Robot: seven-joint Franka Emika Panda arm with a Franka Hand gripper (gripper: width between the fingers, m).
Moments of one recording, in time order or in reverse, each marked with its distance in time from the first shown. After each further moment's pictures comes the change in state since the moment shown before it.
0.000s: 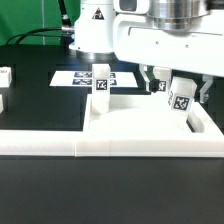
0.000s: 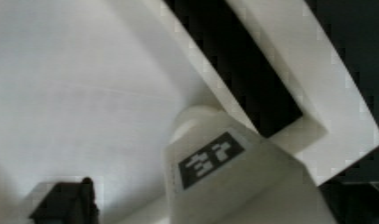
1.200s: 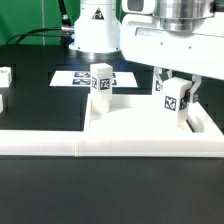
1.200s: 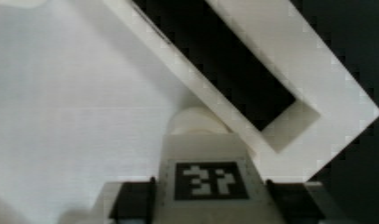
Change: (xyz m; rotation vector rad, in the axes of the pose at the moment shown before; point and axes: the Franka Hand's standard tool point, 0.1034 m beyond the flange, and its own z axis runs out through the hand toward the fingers) arm 0.003 0.003 0.004 0.057 -0.014 0.557
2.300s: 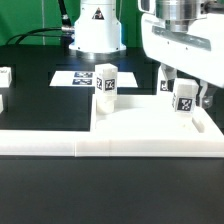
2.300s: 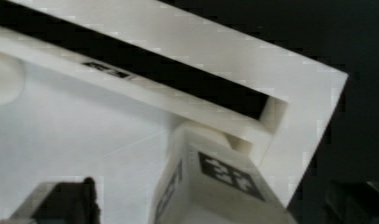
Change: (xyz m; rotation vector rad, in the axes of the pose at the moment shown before) arm -0.010 -0.008 -0.001 0.001 -0.029 0.071
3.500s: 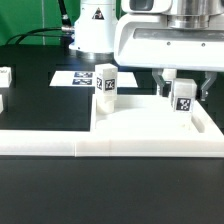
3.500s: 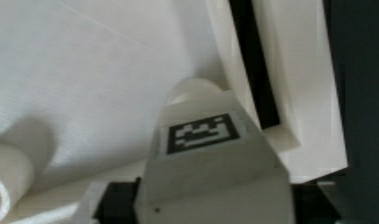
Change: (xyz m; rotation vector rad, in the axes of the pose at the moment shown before) arm 0.012 -0.001 -0.004 -0.036 0.062 -0.655
